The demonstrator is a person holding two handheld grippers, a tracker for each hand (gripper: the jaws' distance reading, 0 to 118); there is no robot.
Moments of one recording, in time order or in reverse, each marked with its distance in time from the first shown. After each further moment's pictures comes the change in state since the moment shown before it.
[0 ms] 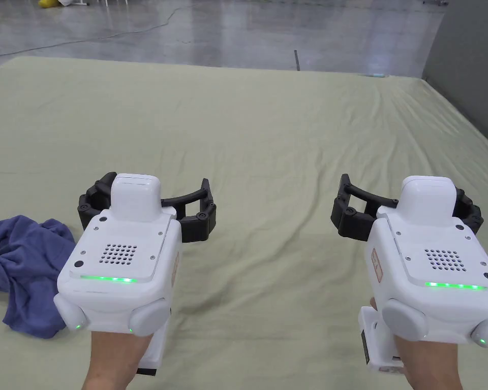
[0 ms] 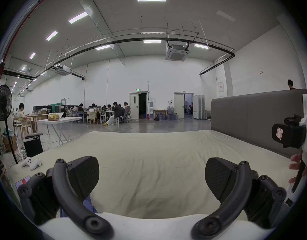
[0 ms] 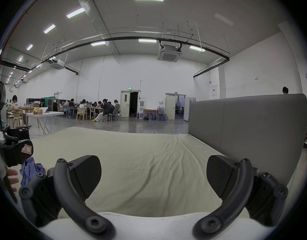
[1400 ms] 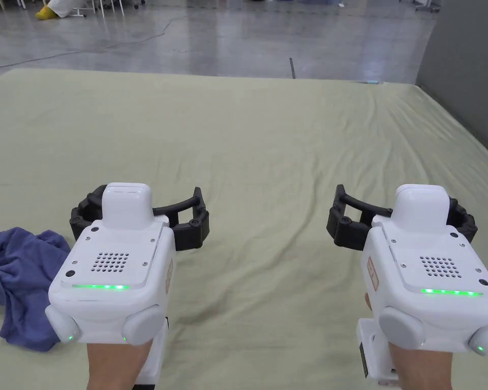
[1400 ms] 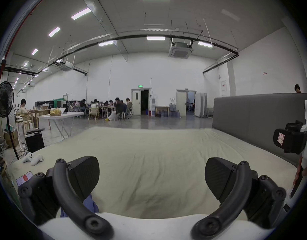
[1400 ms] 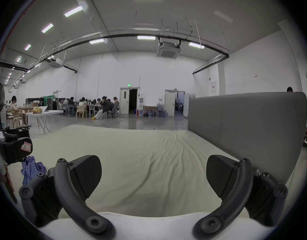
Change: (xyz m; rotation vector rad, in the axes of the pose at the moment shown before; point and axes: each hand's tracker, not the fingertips) left arm -0.001 0.006 0.002 -0.039 0.019 0.025; right arm -0.001 0.001 0.002 -0.046 -0.003 -0.006
